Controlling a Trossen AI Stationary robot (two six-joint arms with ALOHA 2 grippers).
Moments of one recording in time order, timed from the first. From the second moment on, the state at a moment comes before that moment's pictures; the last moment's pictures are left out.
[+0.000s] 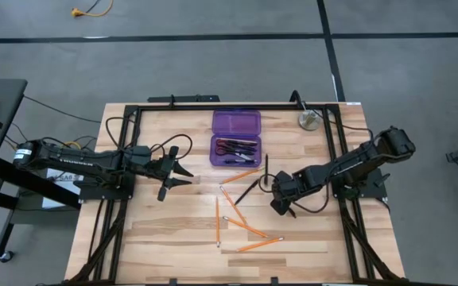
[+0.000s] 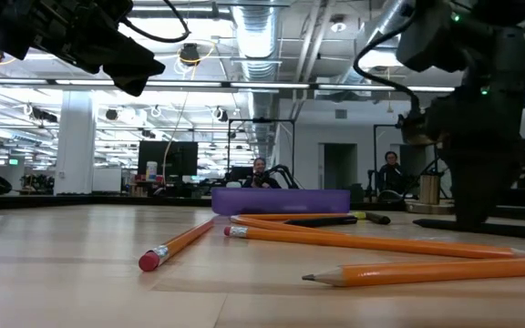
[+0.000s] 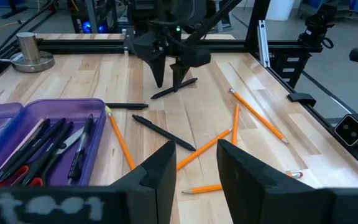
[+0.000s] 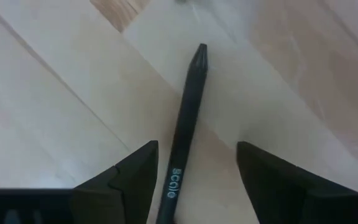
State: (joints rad) left arm -0.01 0.80 0.36 0.17 0.15 -0.01; right arm 0.27 1.52 0.69 -0.53 0.03 0.99
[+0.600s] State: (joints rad) left arm -0.01 0.80 0.36 0.17 0.15 -0.01; right arm 0.28 1.65 0.78 -0.66 0.07 1.00
